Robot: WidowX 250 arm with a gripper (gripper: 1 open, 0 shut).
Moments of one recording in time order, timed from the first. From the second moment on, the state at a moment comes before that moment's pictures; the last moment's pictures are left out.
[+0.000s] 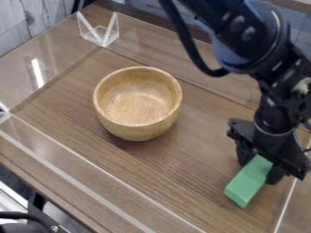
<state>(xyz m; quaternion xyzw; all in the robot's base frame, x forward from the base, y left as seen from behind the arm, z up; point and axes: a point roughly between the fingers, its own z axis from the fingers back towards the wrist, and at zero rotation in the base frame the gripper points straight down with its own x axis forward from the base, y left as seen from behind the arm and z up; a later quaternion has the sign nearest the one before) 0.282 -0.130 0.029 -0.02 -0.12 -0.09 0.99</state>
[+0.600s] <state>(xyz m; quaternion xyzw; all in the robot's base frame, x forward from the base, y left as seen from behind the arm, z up) 0.285 -0.111 0.081 -0.02 -0.14 -0.11 0.98</state>
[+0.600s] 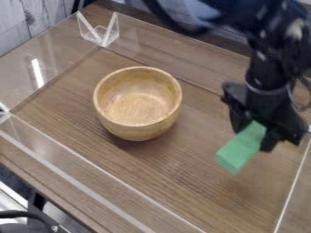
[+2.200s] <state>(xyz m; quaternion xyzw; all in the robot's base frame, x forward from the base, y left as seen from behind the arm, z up) 0.309 -0.068 0.116 0.00 -0.14 -0.02 0.99</state>
